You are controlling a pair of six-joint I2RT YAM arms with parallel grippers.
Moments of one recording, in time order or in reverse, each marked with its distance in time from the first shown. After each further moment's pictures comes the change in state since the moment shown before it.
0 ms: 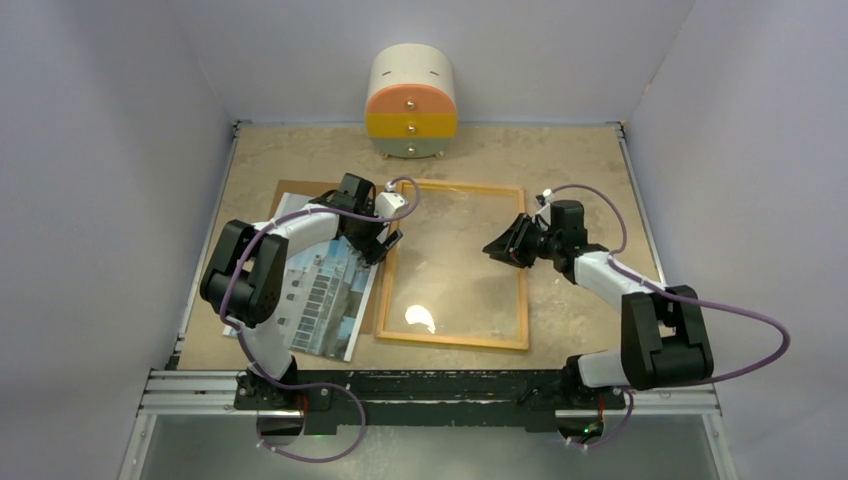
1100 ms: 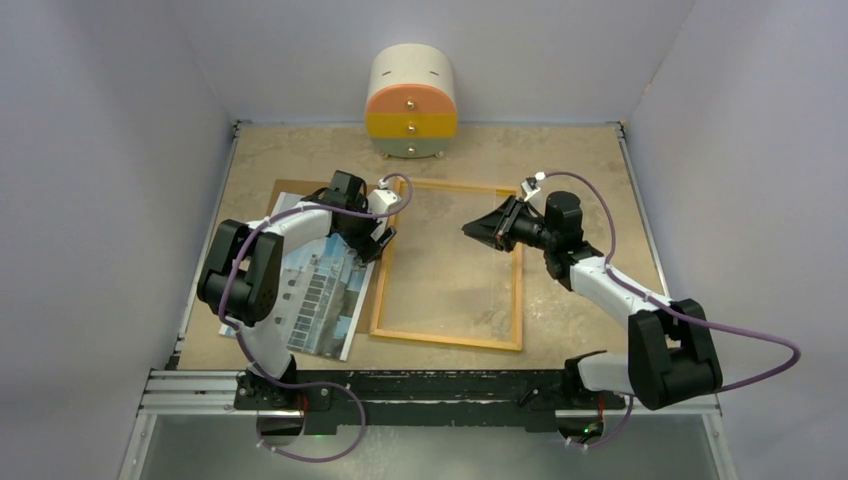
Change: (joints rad) left arm 0.053 -0.002 0.001 -0.011 0.080 0.015; right arm 0.110 -0.091 0.001 0.351 -0.132 0.401
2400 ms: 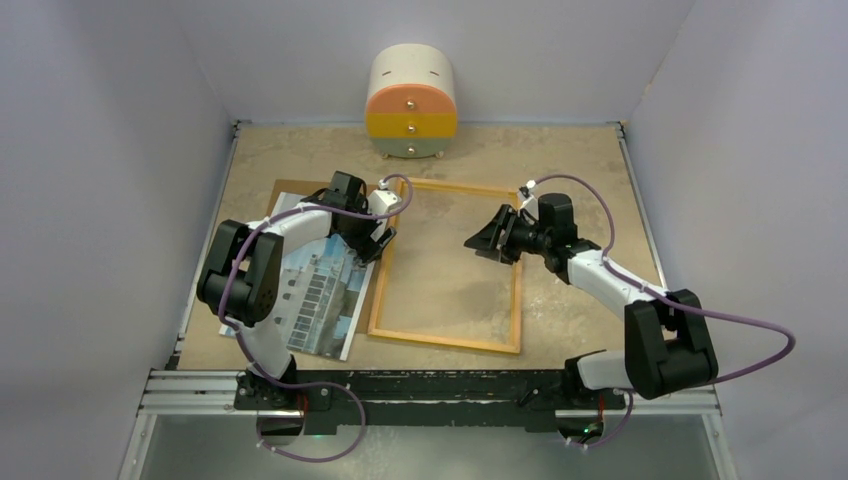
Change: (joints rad) left arm 0.000 -0.002 -0.008 0.012 -0.001 0.011; right arm -0.002 0.049 0.042 -0.282 0.066 -0.320
